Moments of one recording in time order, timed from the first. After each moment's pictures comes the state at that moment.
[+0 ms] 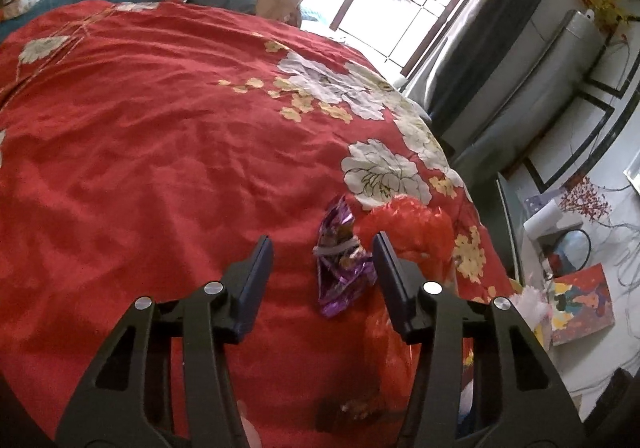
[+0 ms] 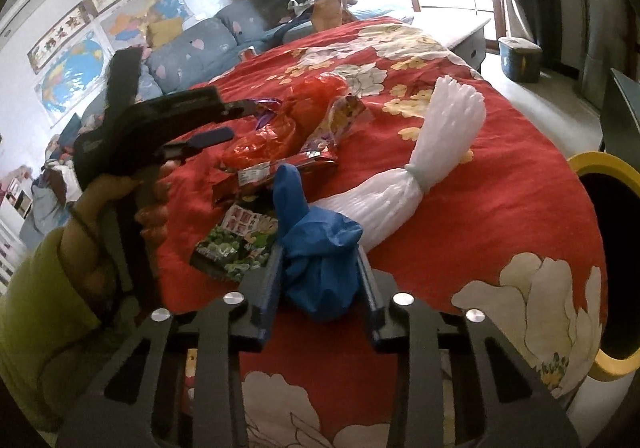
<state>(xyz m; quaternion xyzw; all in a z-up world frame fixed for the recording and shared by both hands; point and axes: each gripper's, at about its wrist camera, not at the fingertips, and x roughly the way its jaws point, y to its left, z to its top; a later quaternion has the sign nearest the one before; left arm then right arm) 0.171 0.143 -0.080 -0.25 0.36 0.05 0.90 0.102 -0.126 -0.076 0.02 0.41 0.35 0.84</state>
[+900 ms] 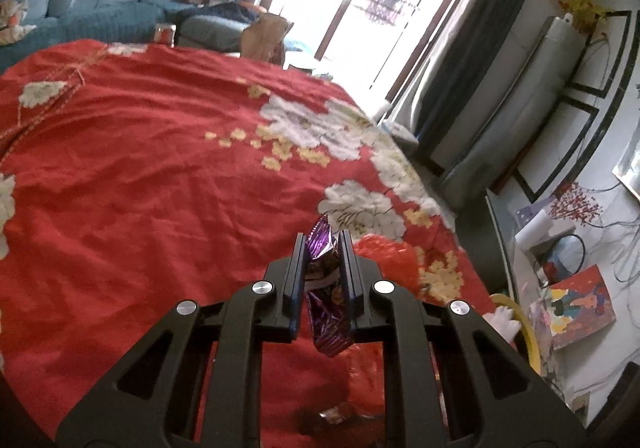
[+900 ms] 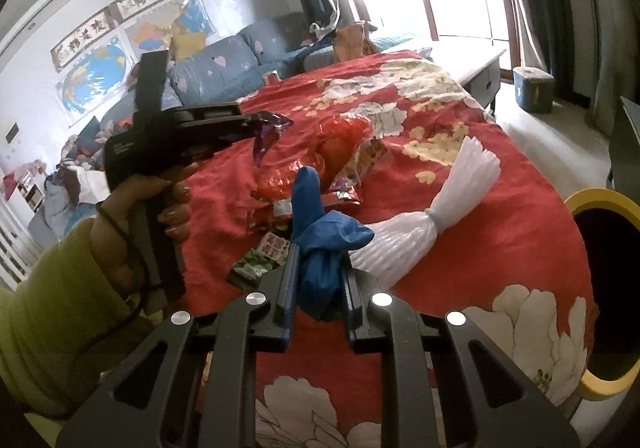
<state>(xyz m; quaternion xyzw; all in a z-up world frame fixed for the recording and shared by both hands) 0.155 0.139 -0.042 -0.23 0.30 0.04 0.93 0.091 -0.134 -0.044 0.02 0.36 0.38 0.85</state>
